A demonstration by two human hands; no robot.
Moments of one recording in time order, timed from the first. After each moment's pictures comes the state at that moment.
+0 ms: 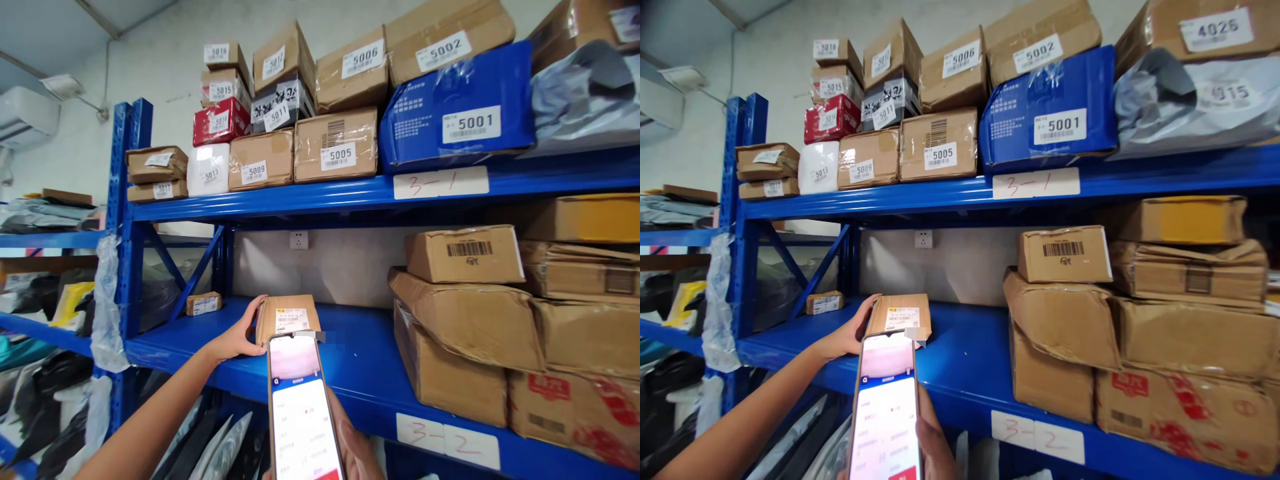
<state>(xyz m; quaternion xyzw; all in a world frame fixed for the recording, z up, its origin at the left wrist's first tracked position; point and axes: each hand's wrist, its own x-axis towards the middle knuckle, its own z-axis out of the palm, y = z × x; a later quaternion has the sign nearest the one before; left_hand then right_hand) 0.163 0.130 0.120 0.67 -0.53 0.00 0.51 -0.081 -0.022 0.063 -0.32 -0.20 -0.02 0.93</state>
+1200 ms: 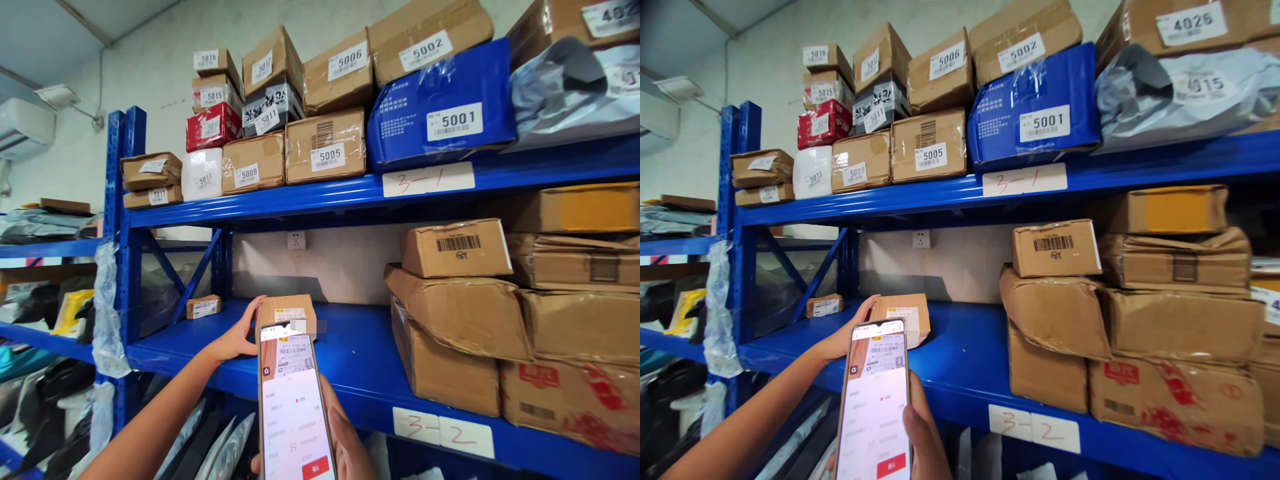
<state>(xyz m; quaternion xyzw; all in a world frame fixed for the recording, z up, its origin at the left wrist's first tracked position) 0.172 0.132 0.119 0.70 -0.54 0.05 0.47 -0.070 -0.022 0.063 -0.39 -0.26 -0.02 0.88</state>
